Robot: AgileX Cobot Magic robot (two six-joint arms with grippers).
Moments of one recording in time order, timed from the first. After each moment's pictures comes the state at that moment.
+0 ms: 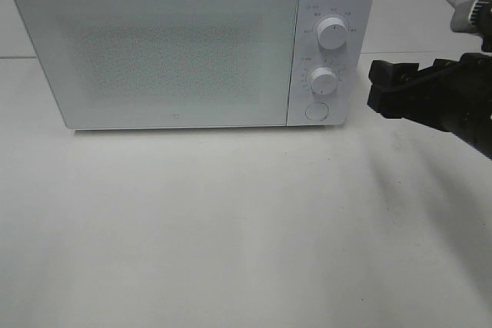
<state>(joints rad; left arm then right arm) 0.08 0.00 -0.52 -0.07 1.08 -0.02 0.44 1.44 -0.33 0.38 -0.87 -0.13</state>
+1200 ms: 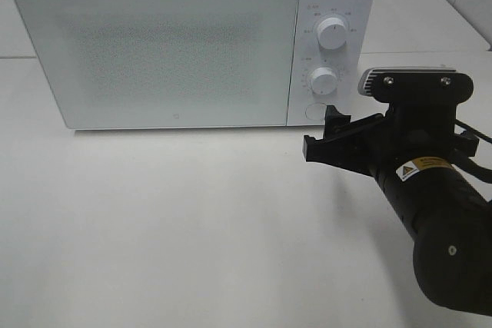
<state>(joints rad) 0.08 0.00 -0.52 -0.07 1.08 -0.02 0.86 1.73 -0.39 0.95 -1.21 -0.31</state>
